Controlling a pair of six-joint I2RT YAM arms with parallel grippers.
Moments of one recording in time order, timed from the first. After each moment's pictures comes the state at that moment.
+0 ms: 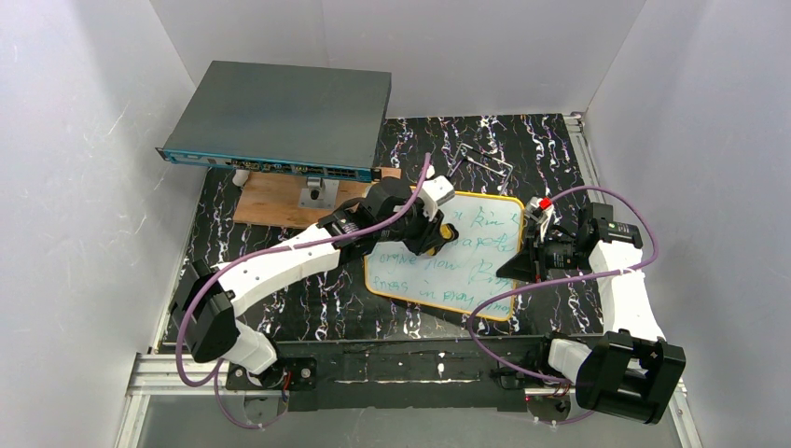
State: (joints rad) left arm -0.91 1.48 1.19 -0.24 0.22 -0.05; right arm -0.19 1.10 0.85 -1.24 -1.15 -0.91
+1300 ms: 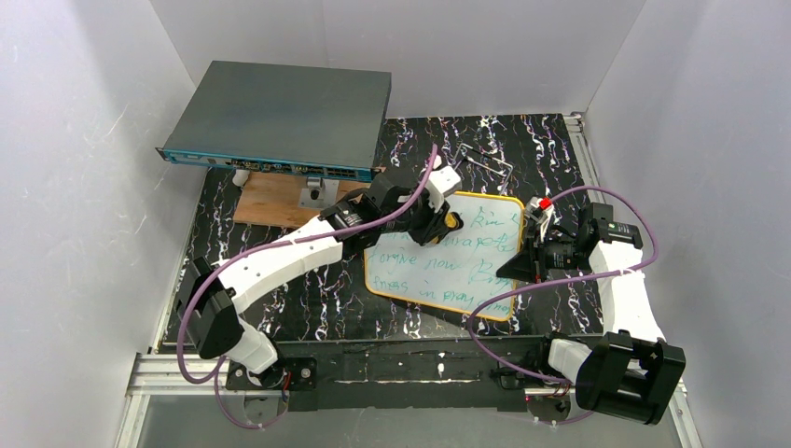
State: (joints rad) left arm -0.91 1.52 1.32 -0.30 0.17 0.02; right arm -0.19 1.10 0.85 -1.24 -1.15 -0.90
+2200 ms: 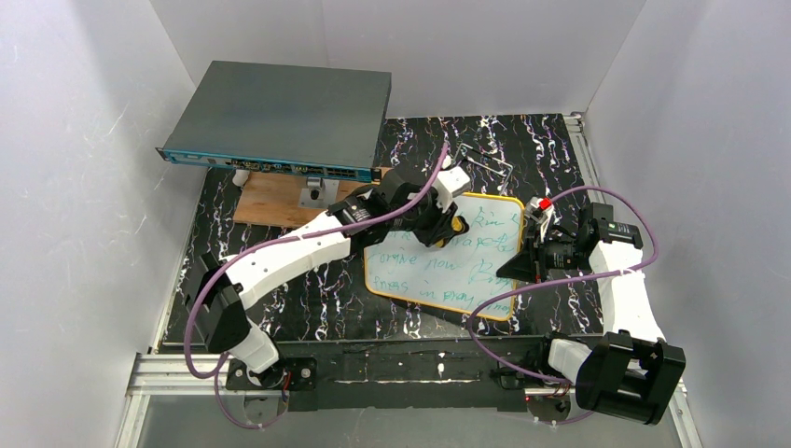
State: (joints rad) left arm -0.93 1.55 1.36 -0.36 0.20 0.00; right arm -0.19 1.10 0.85 -1.24 -1.15 -0.91
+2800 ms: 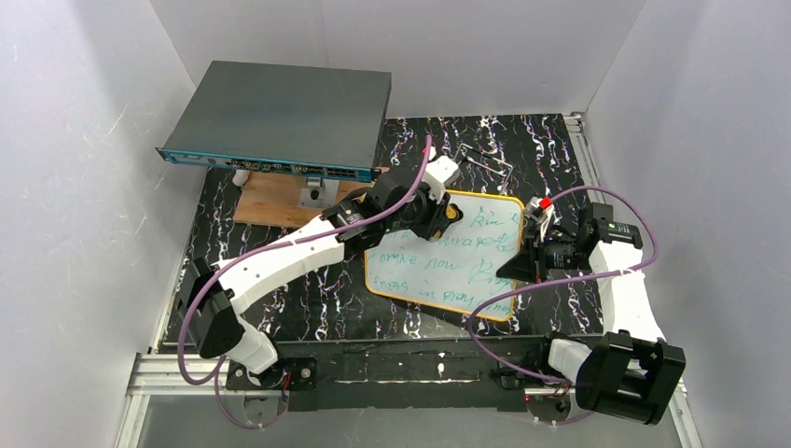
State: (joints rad) left arm -0.94 1.53 1.36 -0.32 0.04 -0.11; right arm -0.19 1.10 0.85 -1.24 -1.15 -0.90
